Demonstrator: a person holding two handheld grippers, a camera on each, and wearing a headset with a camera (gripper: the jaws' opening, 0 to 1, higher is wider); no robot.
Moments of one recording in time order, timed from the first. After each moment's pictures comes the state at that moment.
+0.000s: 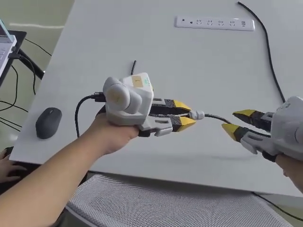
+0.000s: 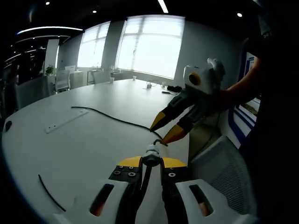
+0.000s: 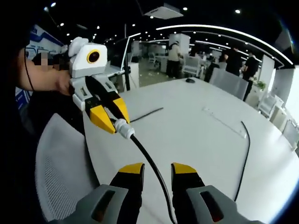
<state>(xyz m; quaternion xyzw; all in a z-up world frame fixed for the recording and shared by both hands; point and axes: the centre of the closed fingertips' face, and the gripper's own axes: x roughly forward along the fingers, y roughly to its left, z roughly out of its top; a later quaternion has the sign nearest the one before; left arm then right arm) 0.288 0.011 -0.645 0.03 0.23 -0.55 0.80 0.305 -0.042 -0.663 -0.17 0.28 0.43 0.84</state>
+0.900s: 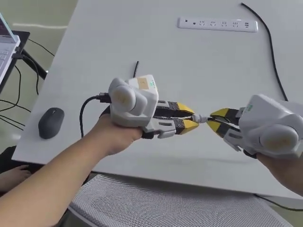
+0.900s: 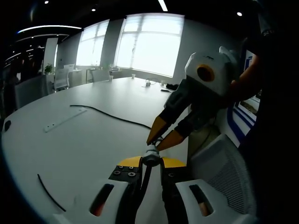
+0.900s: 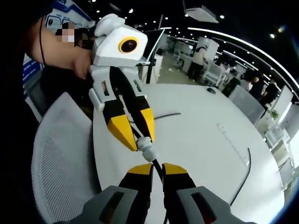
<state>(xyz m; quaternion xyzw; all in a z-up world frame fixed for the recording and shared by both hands) 0.289 0.011 -0.654 0.04 0.24 -0.55 0.80 0.296 -0.005 -0.666 -0.28 0.25 0.49 0.79</state>
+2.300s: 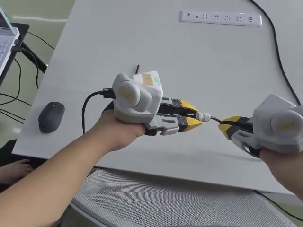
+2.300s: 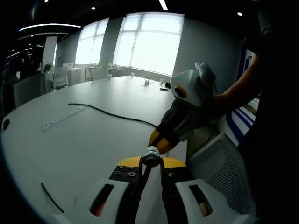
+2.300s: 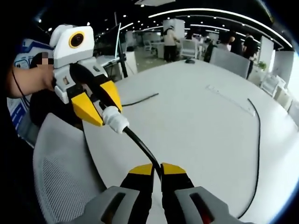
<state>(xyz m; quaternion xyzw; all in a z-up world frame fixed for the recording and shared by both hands) 0.282 0.005 -0.654 0.04 0.24 -0.56 0.79 0.303 -0.047 -0.725 -0.12 0.38 0.40 0.83</state>
